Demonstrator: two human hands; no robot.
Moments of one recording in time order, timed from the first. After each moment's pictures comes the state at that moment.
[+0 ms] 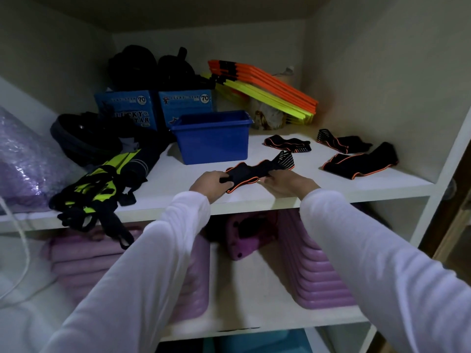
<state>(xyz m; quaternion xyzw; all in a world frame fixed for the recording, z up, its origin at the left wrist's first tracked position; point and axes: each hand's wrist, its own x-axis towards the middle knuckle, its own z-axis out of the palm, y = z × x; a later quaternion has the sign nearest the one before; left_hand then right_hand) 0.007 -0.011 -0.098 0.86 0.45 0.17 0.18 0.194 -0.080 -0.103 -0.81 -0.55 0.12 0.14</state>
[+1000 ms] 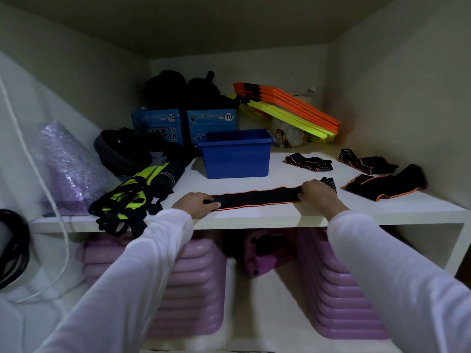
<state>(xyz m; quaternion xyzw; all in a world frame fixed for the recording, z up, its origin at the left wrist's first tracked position) -0.072 0.015 -0.095 0.84 0.52 0.09 0.11 0.209 -0.087 -0.102 -0.86 -0.50 -0.03 0.12</state>
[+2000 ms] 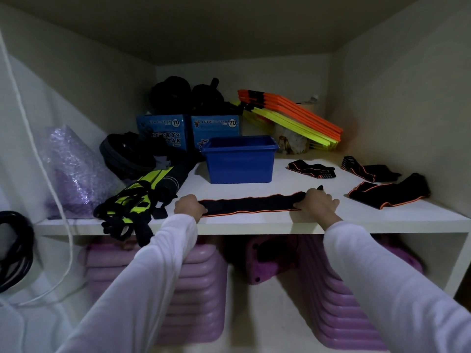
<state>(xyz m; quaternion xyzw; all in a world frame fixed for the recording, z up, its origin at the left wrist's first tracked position) -0.073 0.036 -0.103 0.72 0.65 0.19 0.15 0.184 -0.087 -0.103 -0.90 -0.36 0.02 0.23</state>
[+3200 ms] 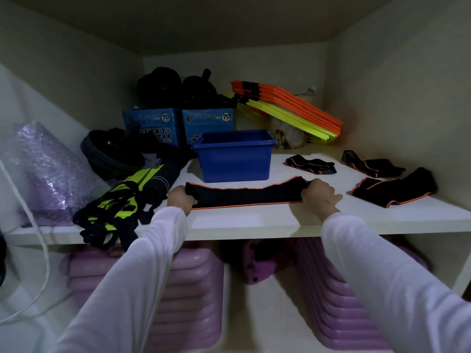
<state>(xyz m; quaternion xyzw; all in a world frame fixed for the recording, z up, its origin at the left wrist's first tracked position) -0.061 0.072 -0.104 0.68 0.60 0.34 0.23 0.205 -0.056 -0.105 -0.90 -0.30 0.01 0.31</state>
